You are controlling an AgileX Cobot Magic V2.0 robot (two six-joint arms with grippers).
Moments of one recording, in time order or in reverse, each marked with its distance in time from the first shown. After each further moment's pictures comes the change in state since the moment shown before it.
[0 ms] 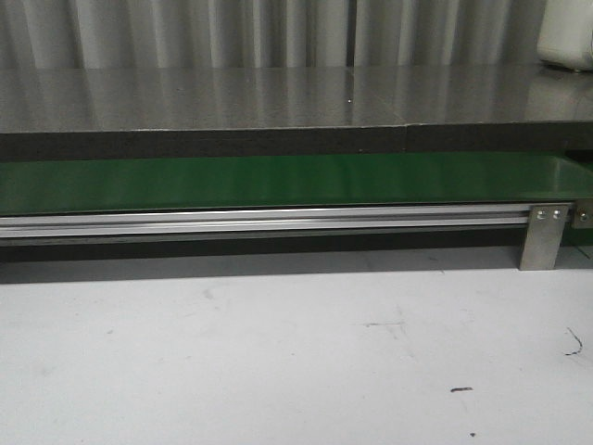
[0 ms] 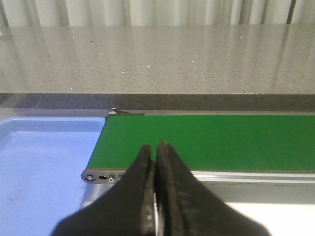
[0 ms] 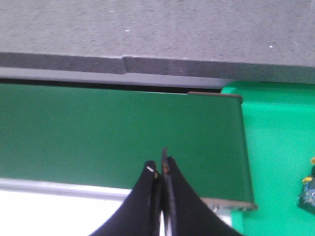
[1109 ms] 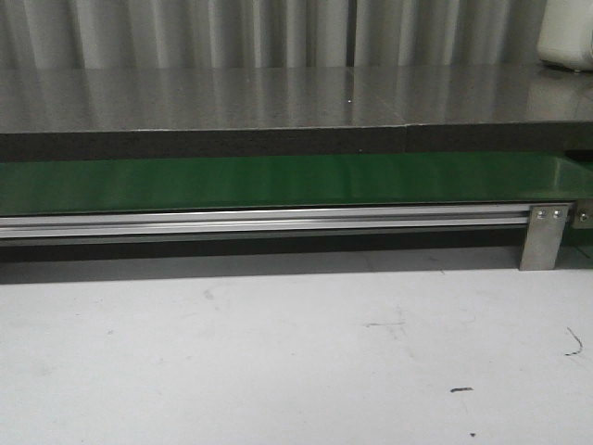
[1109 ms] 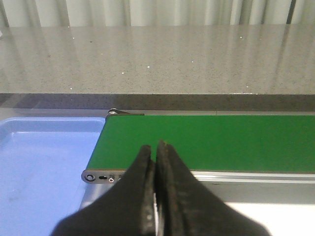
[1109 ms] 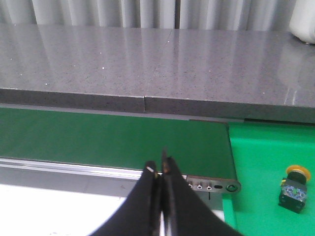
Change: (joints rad) left arm 0.000 0.000 0.000 0.000 0.000 0.000; right arm 0.029 -0.787 0.482 0.000 -0.095 -0.008
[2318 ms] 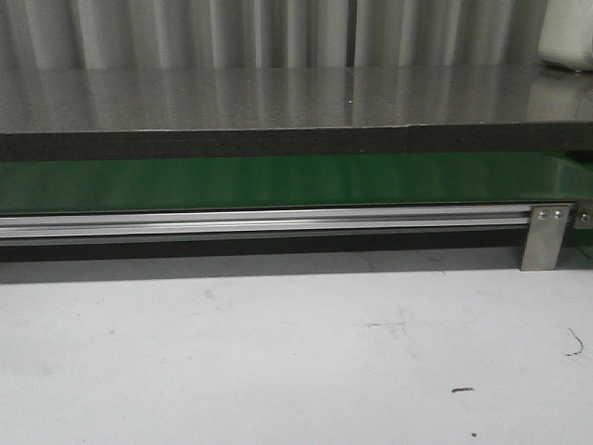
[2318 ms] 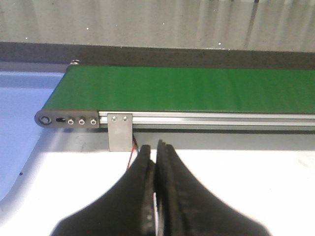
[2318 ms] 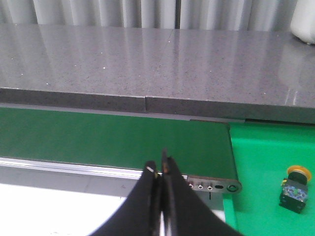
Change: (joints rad) left arm -0.166 -0.230 0.329 0.151 -0.079 -0.221; right arm 0.000 0.000 0.002 0.000 0.000 0.000
